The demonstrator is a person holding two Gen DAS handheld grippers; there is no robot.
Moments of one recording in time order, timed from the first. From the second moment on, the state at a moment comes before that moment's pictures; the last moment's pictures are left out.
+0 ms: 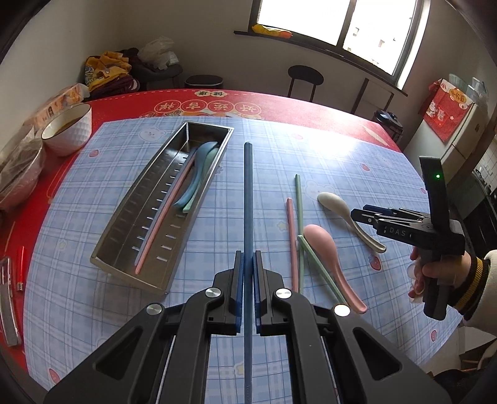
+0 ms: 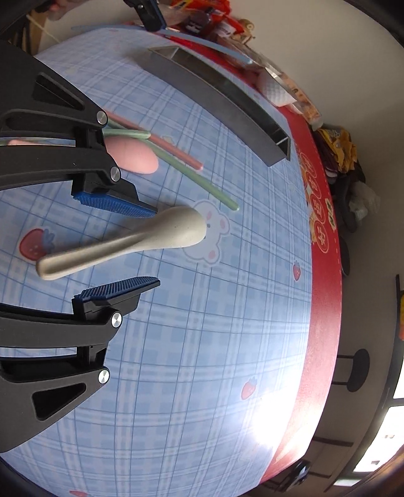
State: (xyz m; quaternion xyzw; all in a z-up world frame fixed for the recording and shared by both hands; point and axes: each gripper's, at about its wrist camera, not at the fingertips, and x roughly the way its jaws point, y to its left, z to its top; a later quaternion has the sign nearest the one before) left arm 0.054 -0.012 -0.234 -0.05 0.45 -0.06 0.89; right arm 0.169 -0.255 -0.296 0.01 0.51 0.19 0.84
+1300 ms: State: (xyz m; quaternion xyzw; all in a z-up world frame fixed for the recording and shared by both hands) left arm 0.064 0.043 -0.240 -0.10 0.46 -0.08 0.88; right arm 0.159 -0.185 -0.302 -0.05 0.55 0.18 0.82
